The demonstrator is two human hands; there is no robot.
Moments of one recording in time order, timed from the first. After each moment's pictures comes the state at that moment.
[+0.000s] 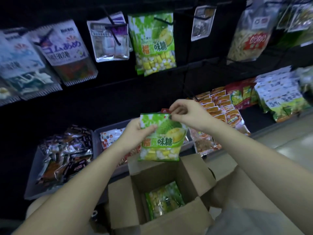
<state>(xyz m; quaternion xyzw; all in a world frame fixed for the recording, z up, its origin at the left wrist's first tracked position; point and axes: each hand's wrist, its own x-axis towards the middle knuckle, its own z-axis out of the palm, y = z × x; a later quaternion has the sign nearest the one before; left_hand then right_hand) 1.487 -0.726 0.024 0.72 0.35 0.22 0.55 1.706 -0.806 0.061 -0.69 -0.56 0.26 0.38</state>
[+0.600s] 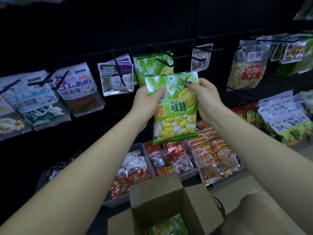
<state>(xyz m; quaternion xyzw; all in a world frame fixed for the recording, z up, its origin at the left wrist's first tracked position) 1.571 -0.684 0.176 0.66 0.32 0.41 0.54 1.743 -0.754 0.169 -0.55 -0.33 0.31 0.70</state>
